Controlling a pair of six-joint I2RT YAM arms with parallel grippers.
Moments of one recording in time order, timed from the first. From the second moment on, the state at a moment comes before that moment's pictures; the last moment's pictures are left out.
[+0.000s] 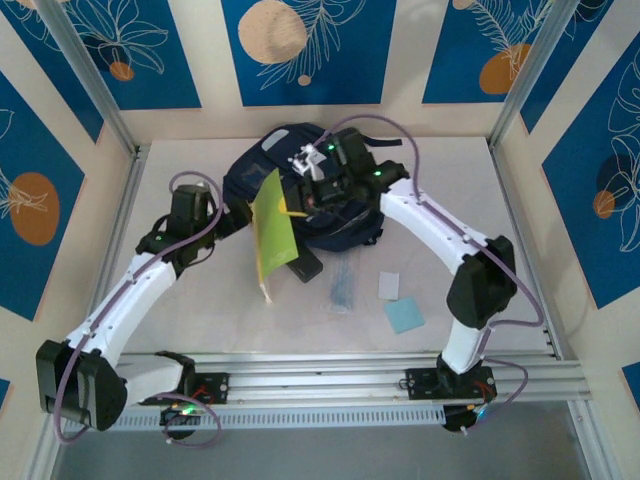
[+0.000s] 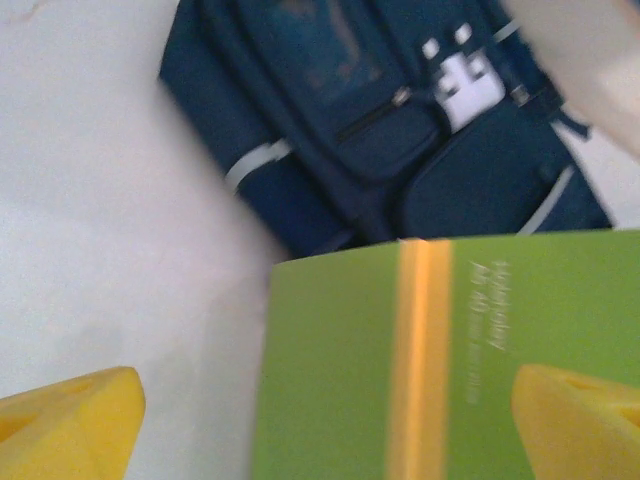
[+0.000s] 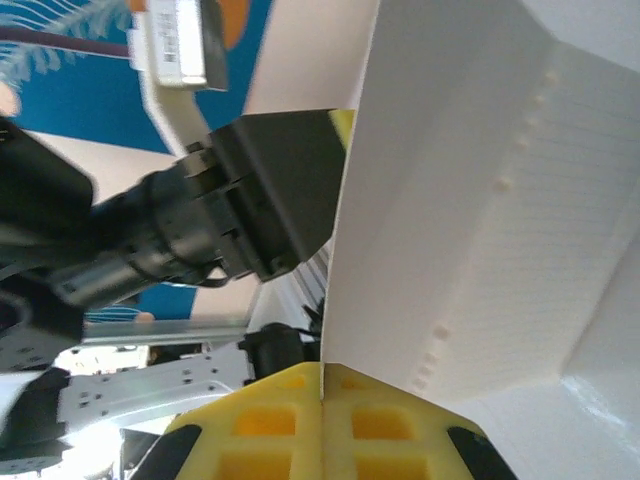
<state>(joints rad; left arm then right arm) -0.29 1.17 0.97 -0.46 0.03 -0.71 0.59 1.75 1.67 -0.62 -0.88 0.62</state>
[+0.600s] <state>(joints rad) -0.38 1.43 1.05 -0.11 0.34 -0.81 0.35 1.58 1.55 -0.54 -0.93 0.64</state>
